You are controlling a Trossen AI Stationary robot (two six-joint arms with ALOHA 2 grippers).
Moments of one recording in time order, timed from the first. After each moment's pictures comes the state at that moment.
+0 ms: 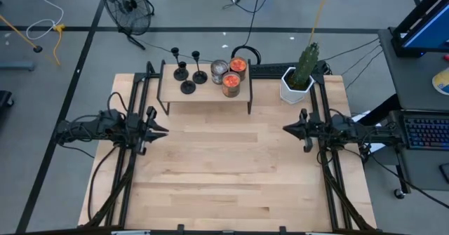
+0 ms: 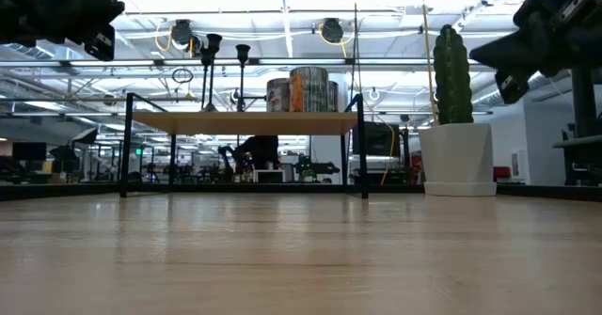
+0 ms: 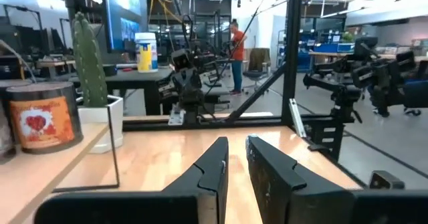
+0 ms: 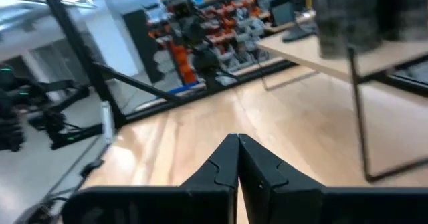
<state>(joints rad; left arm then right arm) -0.02 0.01 0.15 -0.04 0.13 -0.01 0.01 0.01 0.10 -0.09 0.06 0.35</state>
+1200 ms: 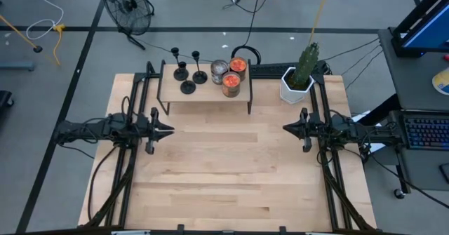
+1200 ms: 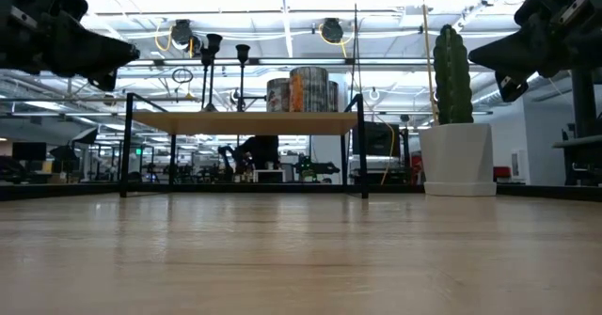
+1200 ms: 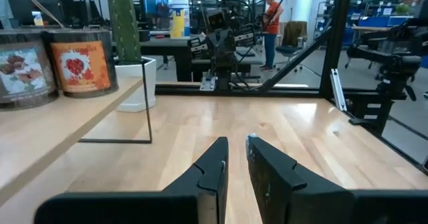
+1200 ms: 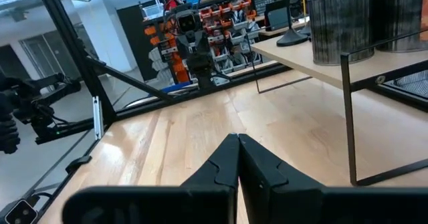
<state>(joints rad) -0.02 0.01 0.07 -0.06 -0.01 -0.01 0.01 0.01 0.10 -0.10 0.08 0.29</state>
